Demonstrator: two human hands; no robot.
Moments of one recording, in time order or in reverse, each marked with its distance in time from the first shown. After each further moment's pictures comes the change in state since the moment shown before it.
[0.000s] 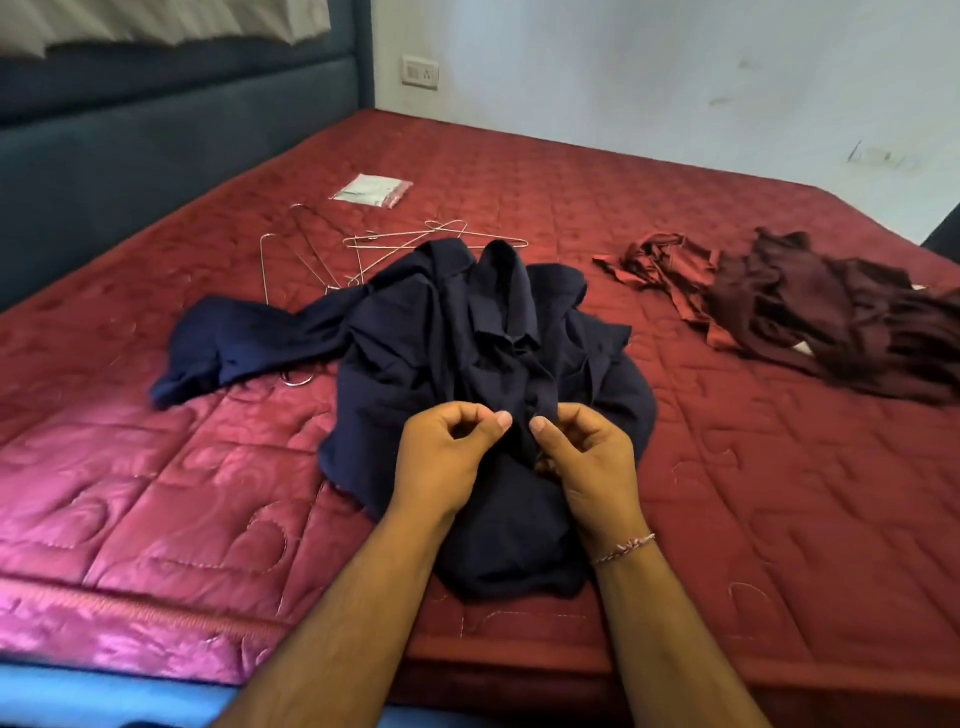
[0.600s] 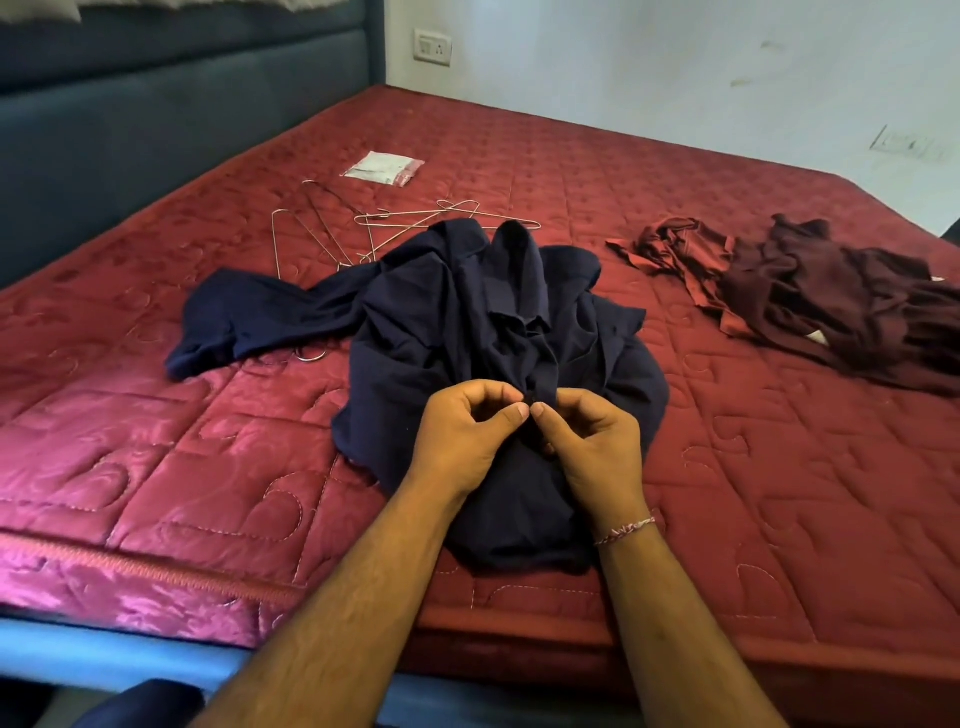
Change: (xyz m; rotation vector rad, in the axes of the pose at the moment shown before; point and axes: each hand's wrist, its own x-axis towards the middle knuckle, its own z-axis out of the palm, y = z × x) left_hand -0.007 0.003 0.000 -0.063 -0.117 0.001; right_hand -0.003 0.012 0.000 -0.131 0.012 -0.122
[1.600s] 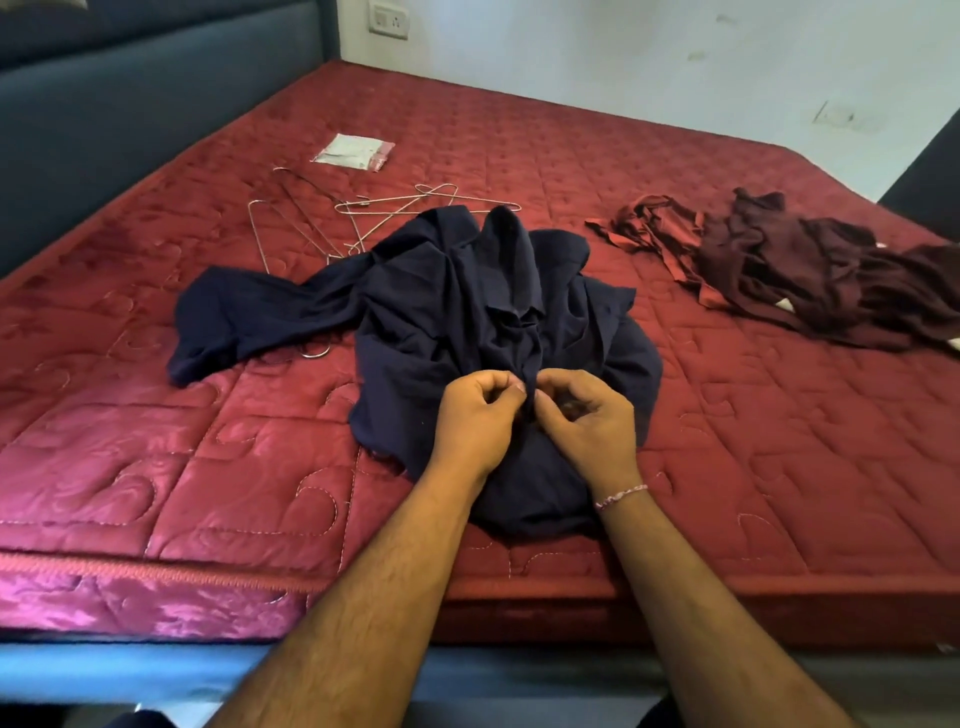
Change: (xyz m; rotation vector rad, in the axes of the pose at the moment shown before) left_hand 0.009 -0.008 -0.004 -0.018 -0.021 -0.103; right_hand -0.003 -0.001 0.020 -0.386 0.072 -0.261
